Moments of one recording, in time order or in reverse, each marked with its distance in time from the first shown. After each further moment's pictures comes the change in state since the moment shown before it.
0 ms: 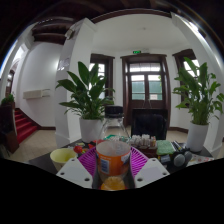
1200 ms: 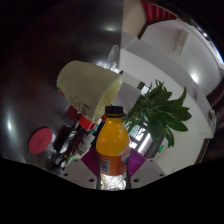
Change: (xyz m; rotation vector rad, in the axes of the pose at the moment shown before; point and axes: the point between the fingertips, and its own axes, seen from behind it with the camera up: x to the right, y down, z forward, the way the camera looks) arm -0.047 -0.013 0.040 -0.314 0.183 -2.081
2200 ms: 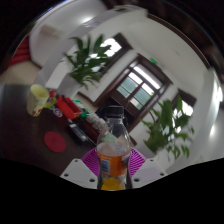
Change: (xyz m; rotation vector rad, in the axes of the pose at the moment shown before) arm -0.121 0.180 -0.090 -0.066 -0.086 1.400
